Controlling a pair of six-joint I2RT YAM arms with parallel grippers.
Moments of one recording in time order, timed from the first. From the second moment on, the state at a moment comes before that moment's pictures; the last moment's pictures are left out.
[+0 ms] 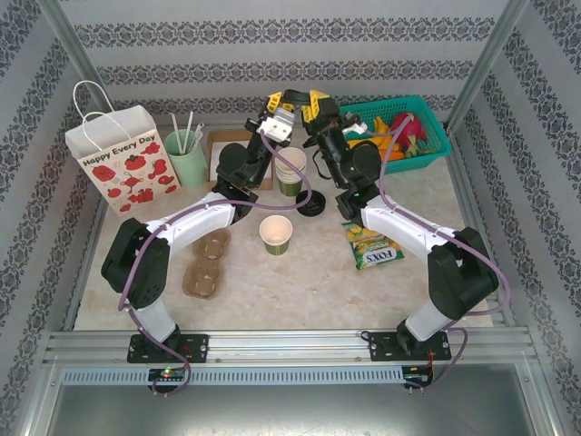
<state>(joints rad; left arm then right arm) -0.58 1.73 1.26 0.94 -0.18 0.54 0.55 1.59 1.13 0.99 0.08 2.01</state>
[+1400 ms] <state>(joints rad) -0.39 1.57 1.39 -0.03 0.86 -0.30 0.22 1.36 0.99 0.41 -1.03 0.78</state>
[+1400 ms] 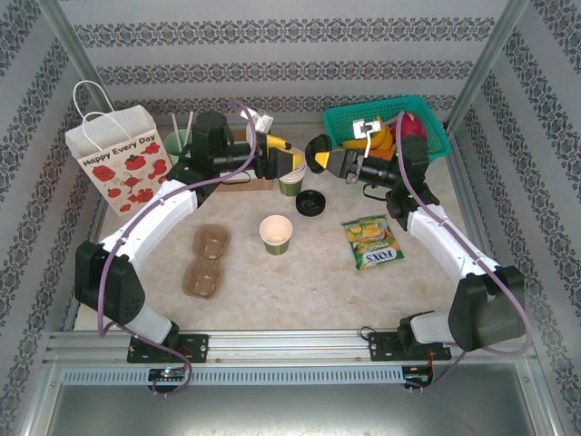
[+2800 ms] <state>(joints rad) -0.36 1.68 1.45 0.00 1.13 -0.46 0.31 1.30 1.00 0.41 -1.09 0.73</state>
